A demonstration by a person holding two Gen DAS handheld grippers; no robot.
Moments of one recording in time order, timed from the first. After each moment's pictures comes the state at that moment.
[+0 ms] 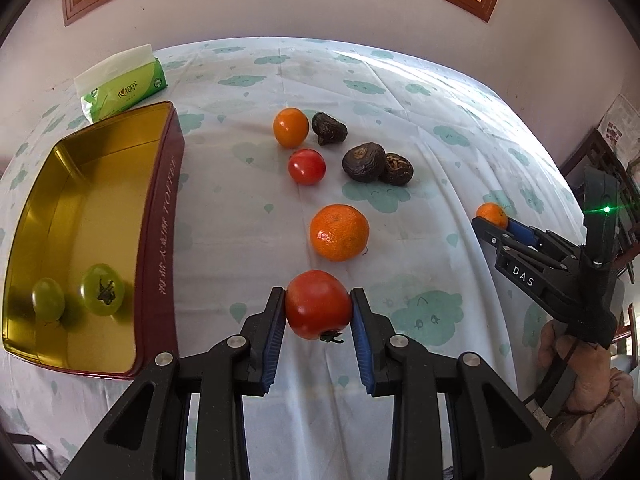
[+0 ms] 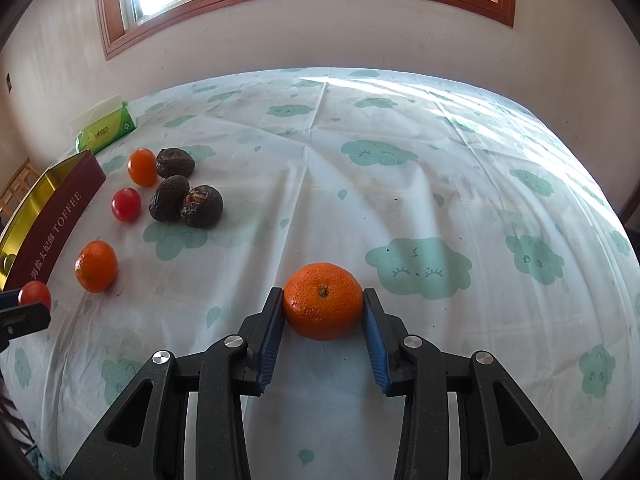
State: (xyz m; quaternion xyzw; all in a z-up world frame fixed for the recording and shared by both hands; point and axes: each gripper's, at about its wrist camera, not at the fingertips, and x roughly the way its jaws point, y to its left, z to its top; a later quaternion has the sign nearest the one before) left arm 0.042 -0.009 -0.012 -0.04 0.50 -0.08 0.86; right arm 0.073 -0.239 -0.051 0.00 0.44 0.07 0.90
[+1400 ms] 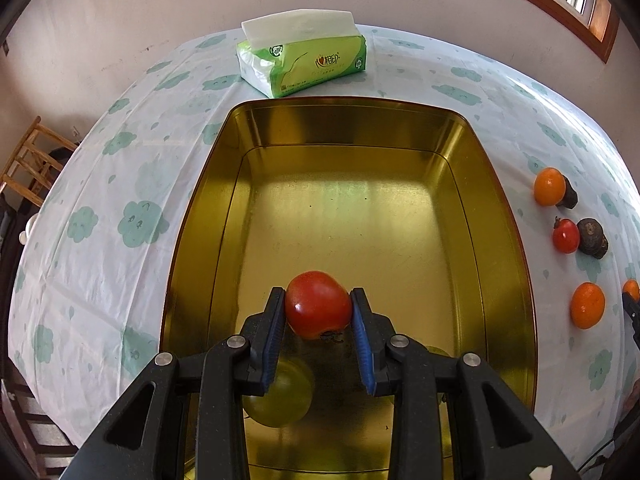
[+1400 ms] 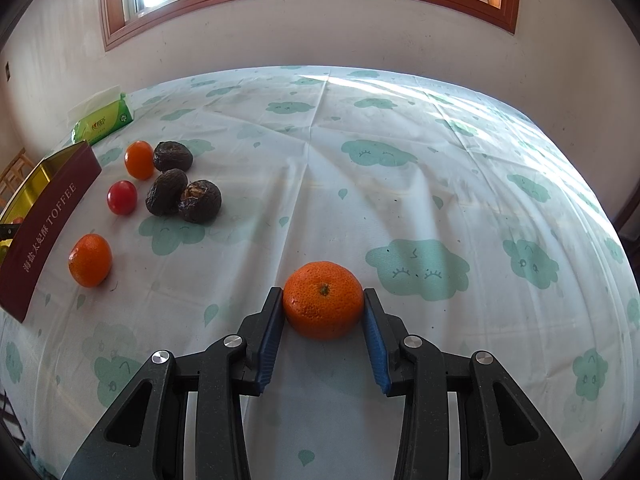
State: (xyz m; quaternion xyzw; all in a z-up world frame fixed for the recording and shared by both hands) left arm 0.090 0.172 -0.035 -0.04 0.52 0.08 0.85; right arm 0.075 -0.234 -0.053 -0.02 0.44 0.06 0.90
